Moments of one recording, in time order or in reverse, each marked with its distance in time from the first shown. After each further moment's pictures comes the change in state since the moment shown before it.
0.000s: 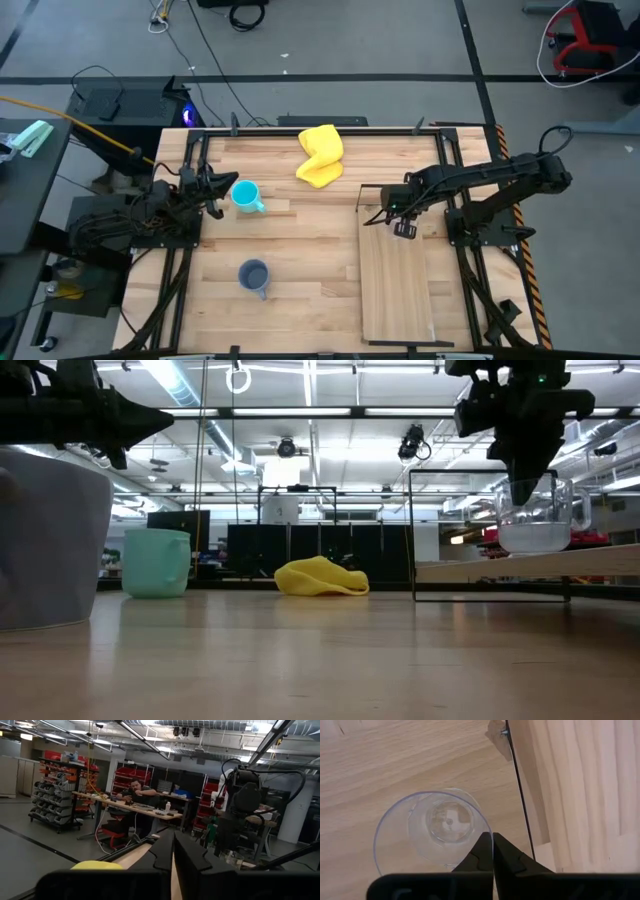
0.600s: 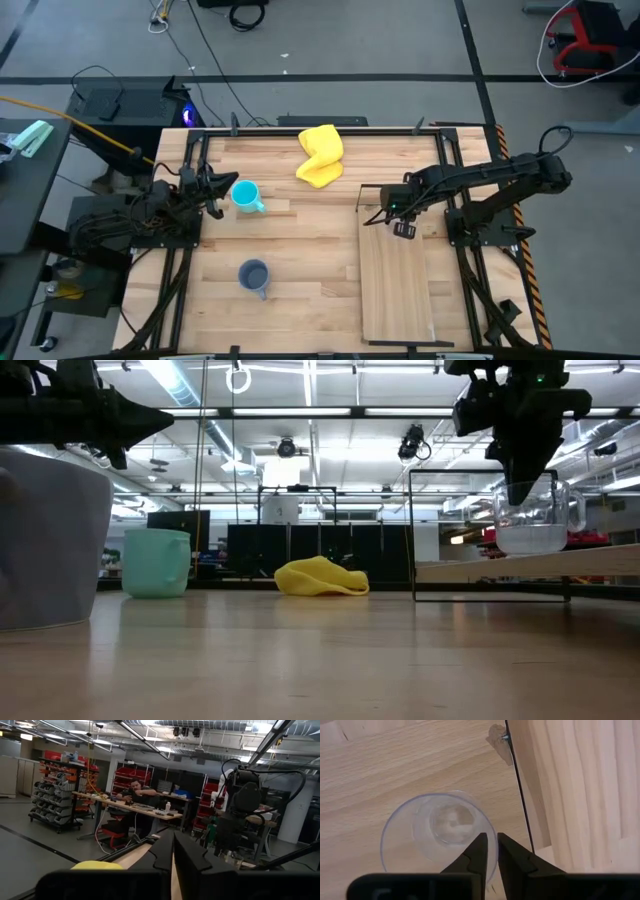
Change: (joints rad) left arm 0.000 0.000 0.000 0.001 0.000 0.000; right arm 0.000 0.000 0.000 0.015 0.000 0.003
